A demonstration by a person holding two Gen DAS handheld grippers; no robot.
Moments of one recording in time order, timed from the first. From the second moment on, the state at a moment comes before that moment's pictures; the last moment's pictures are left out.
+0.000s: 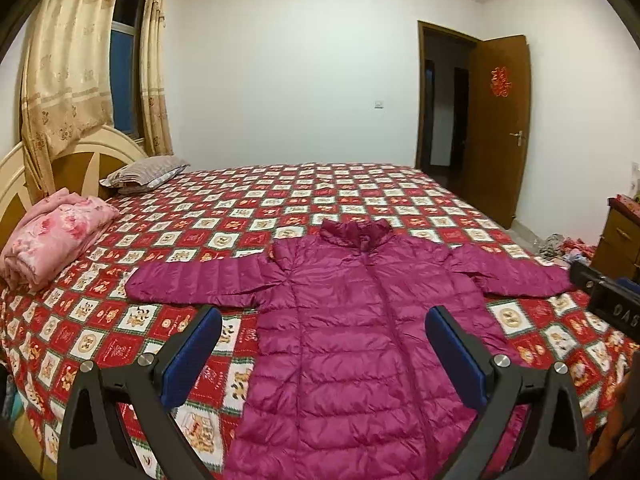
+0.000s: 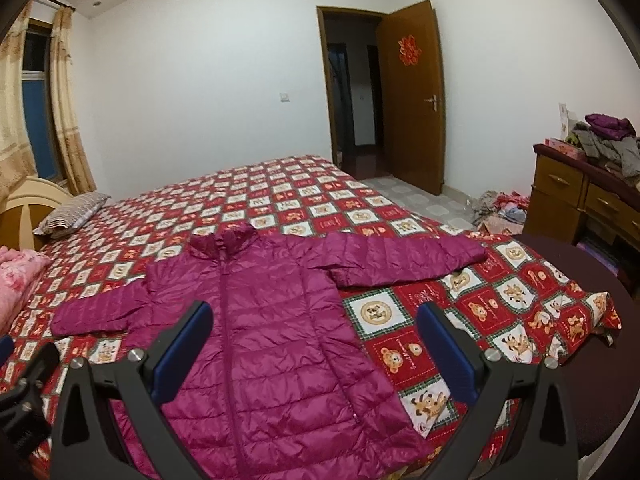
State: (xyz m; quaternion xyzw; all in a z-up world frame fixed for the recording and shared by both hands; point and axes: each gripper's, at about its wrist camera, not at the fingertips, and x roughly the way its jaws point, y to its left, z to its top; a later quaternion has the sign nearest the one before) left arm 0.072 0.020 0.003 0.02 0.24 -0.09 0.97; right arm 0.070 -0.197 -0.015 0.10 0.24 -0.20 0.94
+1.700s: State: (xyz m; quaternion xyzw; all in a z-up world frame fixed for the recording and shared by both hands) left arm 0.342 0.080 -0.143 0.00 0.35 0.08 0.93; right arm 0.211 -0.533 -0.146 0.25 0.34 -0.42 0.80
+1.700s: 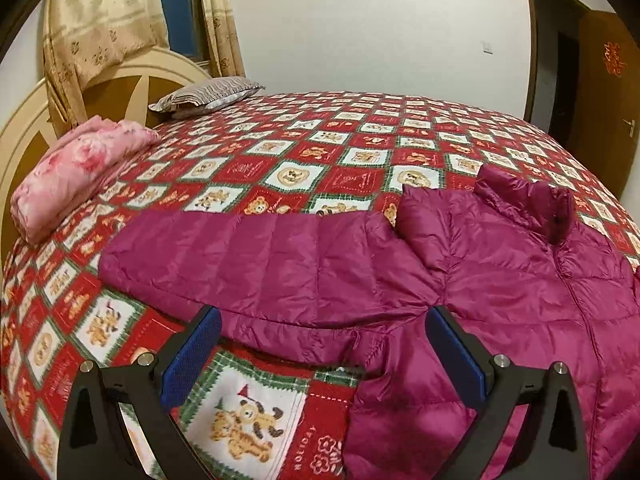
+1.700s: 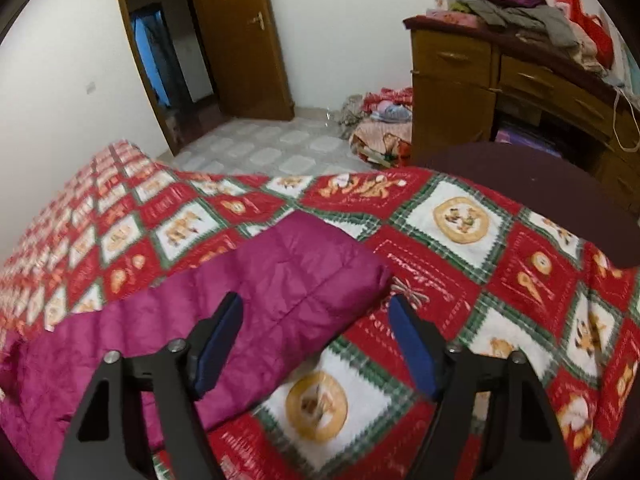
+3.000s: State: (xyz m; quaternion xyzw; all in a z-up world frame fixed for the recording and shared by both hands) left arm 0.250 0.110 -0.078 -0.05 0.30 -0.01 0.95; right arm 0.296 -0.210 -0.035 0.11 0.31 -0.01 0.95
